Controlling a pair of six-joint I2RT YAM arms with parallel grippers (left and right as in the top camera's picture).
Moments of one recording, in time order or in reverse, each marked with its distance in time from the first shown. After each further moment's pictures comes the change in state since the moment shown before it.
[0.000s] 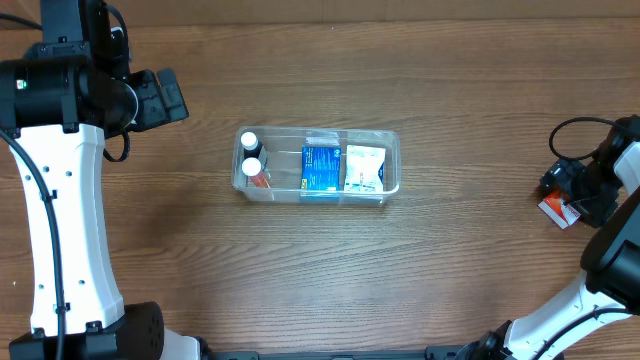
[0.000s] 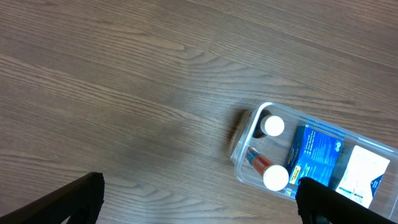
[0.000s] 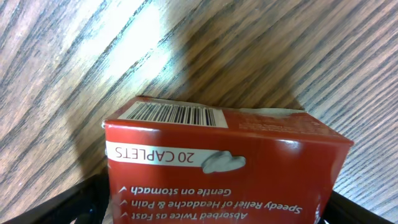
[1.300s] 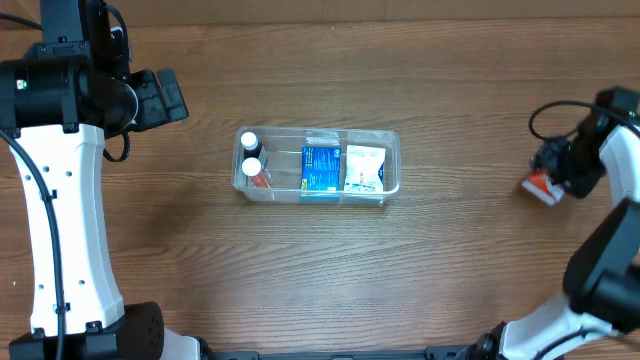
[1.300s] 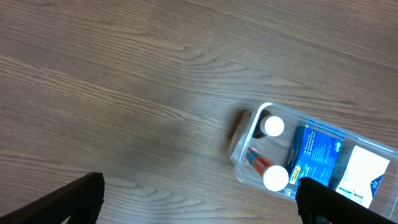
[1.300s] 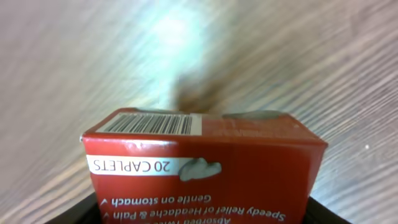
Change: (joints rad) left arm 0.000 0.000 0.000 0.002 0.000 0.000; right arm 0.167 -0.177 0.060 -0.127 -0.039 0.008
